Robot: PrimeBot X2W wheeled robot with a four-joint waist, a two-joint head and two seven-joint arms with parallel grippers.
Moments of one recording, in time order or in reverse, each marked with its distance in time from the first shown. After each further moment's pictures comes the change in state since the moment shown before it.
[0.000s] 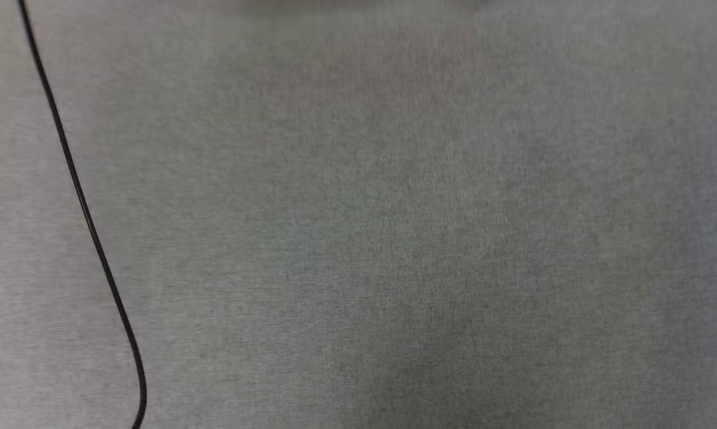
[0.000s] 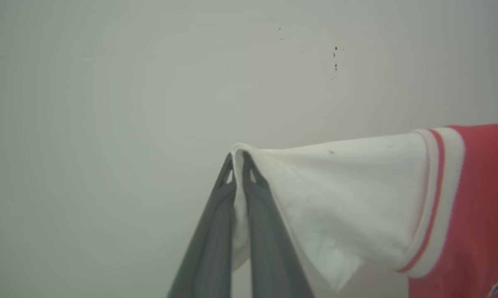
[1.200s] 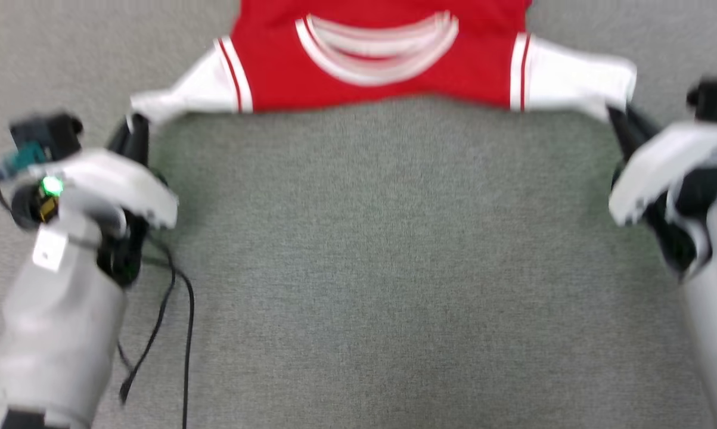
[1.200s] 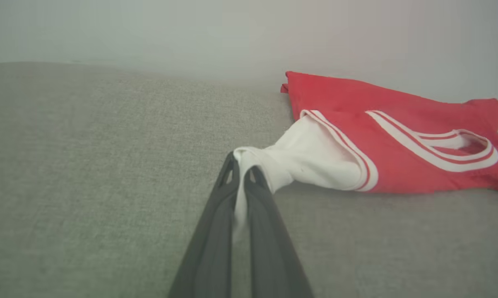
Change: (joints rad) left arm 0.646 -0.140 -0.094 0.170 -0.229 -0.078 -0.179; right arm 0.690 0.022 0.210 0.111 0.317 0.000 -0.227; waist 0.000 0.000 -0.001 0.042
